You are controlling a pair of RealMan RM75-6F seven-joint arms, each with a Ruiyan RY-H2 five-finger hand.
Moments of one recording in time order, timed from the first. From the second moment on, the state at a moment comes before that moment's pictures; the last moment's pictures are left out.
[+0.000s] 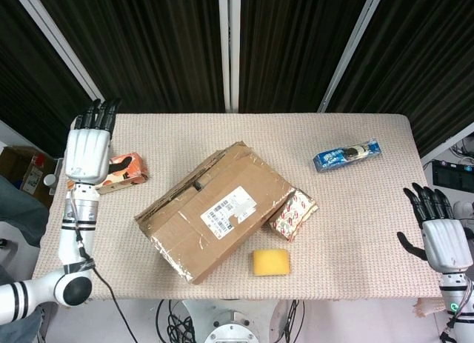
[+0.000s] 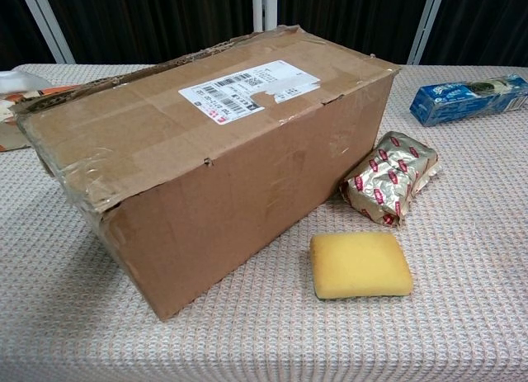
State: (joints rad) left arm -0.70 -1.20 -0.32 -1.86 0.94 1.42 0.55; right arm 0.11 -1.09 0.10 -1.59 -1.58 1.48 0.02
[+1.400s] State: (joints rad) left arm -0.19 -0.99 -0.01 -1.59 1.42 1.42 -0.13; right arm 1.62 -1.18 0.13 -1.70 -0.56 0.44 -0.27
